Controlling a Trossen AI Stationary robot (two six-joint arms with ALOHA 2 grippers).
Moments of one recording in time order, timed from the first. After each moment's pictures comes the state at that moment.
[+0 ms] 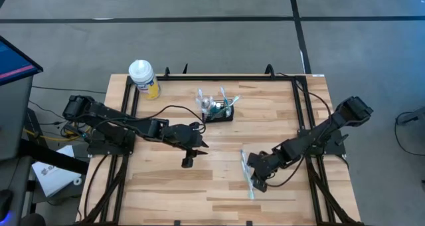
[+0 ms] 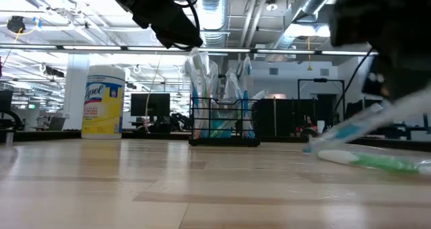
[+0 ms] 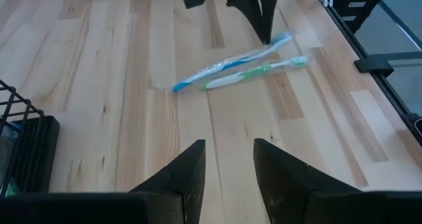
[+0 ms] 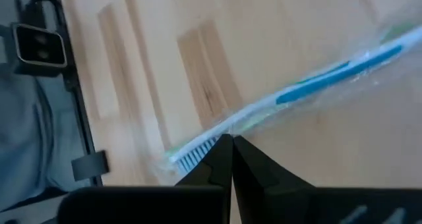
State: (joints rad) left arm -0.19 1.44 0.90 -0.08 -0.06 -0.06; right arm 0.51 1.48 0.77 -0.27 -0.03 0.91
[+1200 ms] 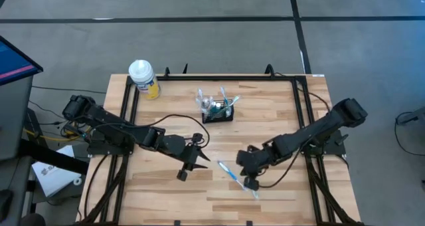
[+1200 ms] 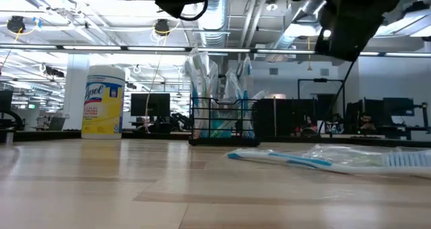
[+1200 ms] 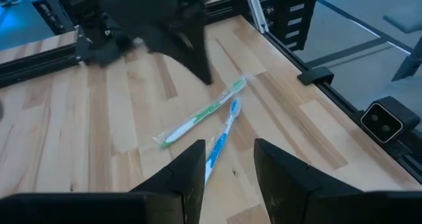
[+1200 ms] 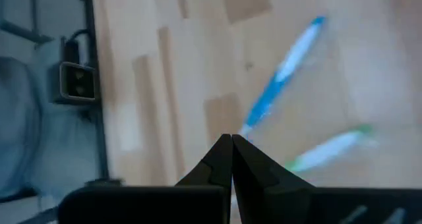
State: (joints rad) left arm -0.32 1.44 0.90 0.06 -0.06 0.12; right arm 0.45 1.57 1.05 -0.46 -0.03 0.72
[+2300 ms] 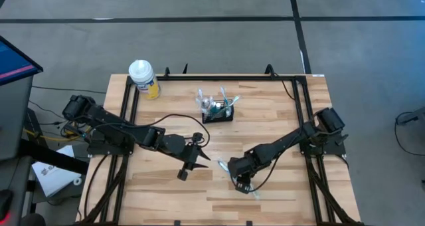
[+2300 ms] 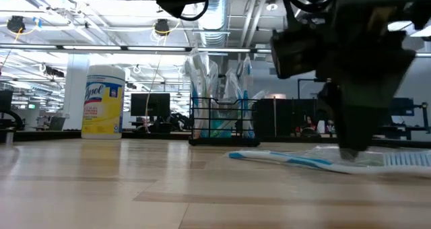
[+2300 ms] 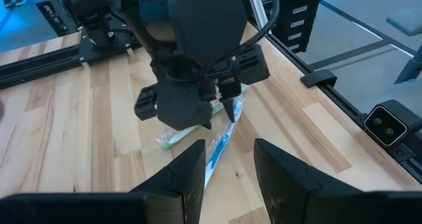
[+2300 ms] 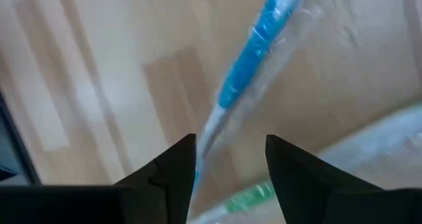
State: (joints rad) left arm -0.32 1.44 0.90 0.07 -0.06 0.12; right arm 0.41 1.85 1.11 -0.48 -0.16 0.75
